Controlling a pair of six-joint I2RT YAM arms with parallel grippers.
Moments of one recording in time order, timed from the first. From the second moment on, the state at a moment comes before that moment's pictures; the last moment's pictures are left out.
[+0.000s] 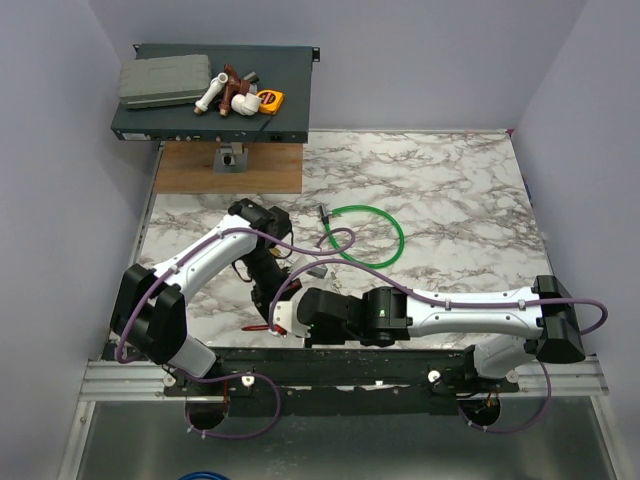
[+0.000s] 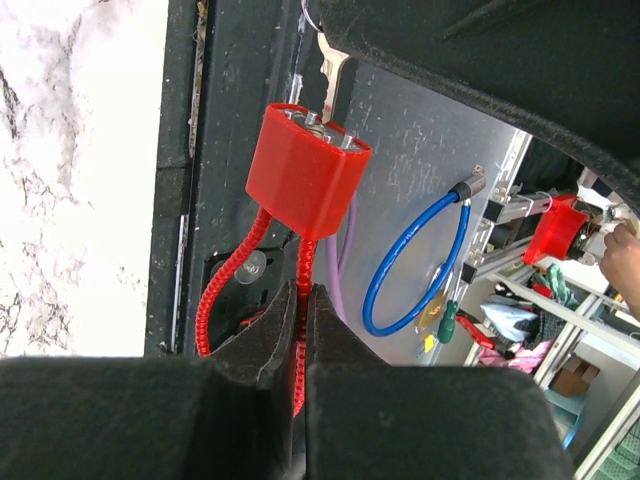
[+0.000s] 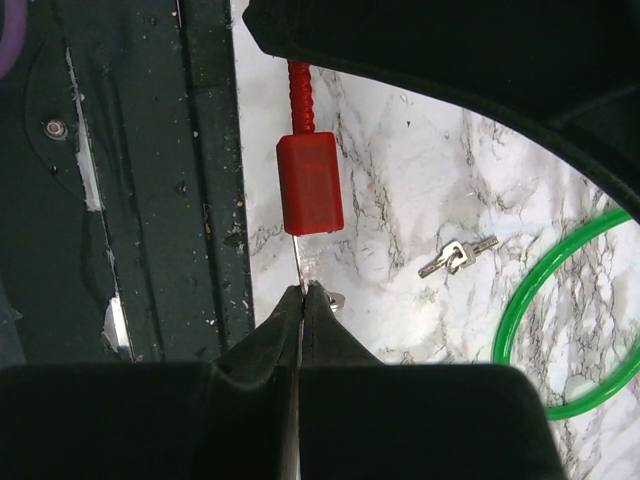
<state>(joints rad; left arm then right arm) -0.58 1.50 1.17 -1.55 0.76 0.72 1.45 1.49 1.21 -0.65 0.19 -0.24</state>
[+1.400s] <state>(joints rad) -0.61 1.54 1.22 -1.57 0.72 0.66 1.45 1.48 1.21 -0.65 0.22 -0.22</state>
